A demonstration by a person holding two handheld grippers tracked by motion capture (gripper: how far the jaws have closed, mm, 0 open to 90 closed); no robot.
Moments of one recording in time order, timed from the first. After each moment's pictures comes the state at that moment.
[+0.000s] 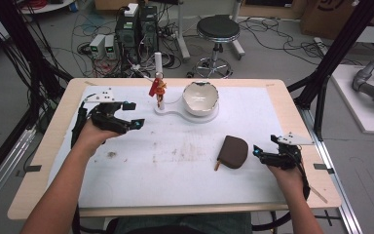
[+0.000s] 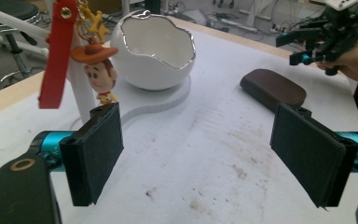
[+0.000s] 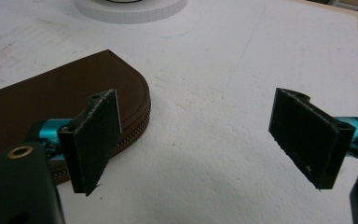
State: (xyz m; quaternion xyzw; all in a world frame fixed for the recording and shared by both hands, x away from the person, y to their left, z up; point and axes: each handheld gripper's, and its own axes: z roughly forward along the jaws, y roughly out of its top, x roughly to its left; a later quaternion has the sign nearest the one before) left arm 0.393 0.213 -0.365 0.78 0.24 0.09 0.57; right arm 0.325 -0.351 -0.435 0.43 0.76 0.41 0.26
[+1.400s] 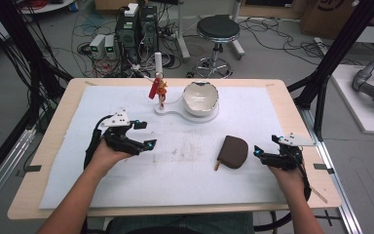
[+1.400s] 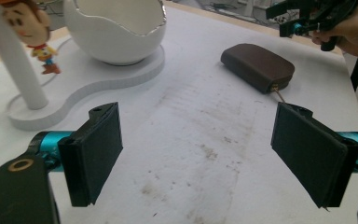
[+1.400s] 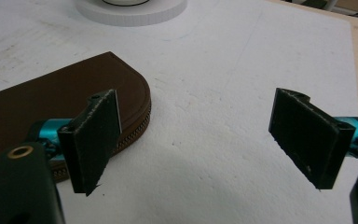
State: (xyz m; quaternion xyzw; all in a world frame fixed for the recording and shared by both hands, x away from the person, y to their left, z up) left arm 0.359 0.167 -0.402 0.79 0.23 0.09 0.55; right arm 0.320 -0.352 -0.432 0.43 0.76 0.41 0.27
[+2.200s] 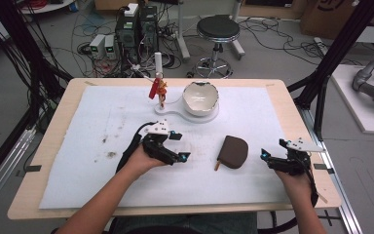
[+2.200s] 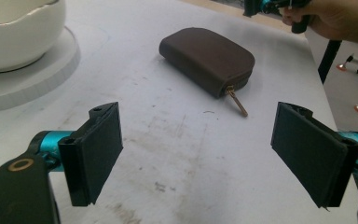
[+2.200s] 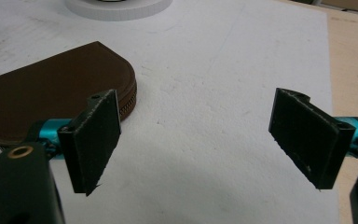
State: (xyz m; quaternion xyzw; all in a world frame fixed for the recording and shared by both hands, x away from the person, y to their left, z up) left arm 0.359 0.067 -0.424 0.83 0.18 0.03 0.53; right arm 0.305 -0.368 -0.433 0.45 0.74 0.41 0.28
